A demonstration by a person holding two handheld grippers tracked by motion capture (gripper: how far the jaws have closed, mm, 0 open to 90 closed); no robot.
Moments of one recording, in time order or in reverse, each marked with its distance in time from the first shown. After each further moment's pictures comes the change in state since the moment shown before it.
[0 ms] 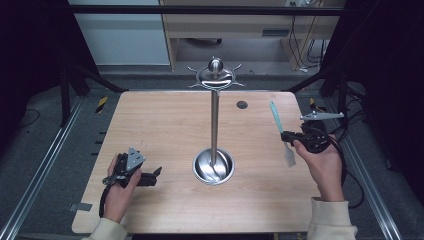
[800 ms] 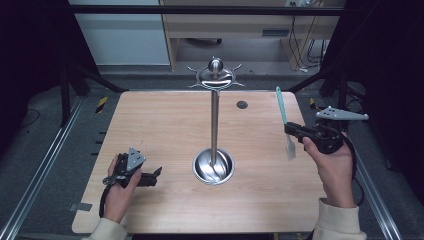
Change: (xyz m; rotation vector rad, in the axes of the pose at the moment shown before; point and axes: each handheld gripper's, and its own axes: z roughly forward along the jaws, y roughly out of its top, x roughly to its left) left arm -0.001 0.000 0.000 0.002 -0.004 0.006; right arm 0.014 0.012 -0.044 -0.226 0.099 -0.033
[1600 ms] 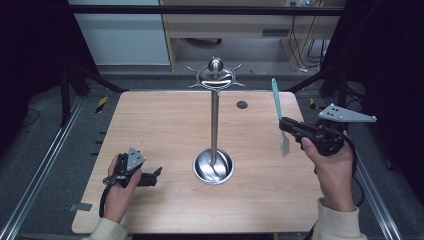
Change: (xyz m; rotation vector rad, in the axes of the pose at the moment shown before) left arm 0.000 0.000 0.000 -0.001 0.001 -0.001; right arm 0.029 0.016 -0.016 -0.123 0.088 -0.074
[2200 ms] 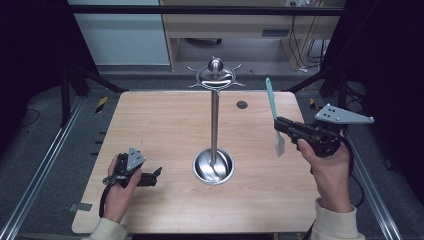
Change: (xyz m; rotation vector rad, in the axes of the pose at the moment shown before) left arm 0.000 0.000 0.000 -0.001 -0.001 -0.001; right arm 0.013 0.005 0.002 -0.026 0.044 -0.028
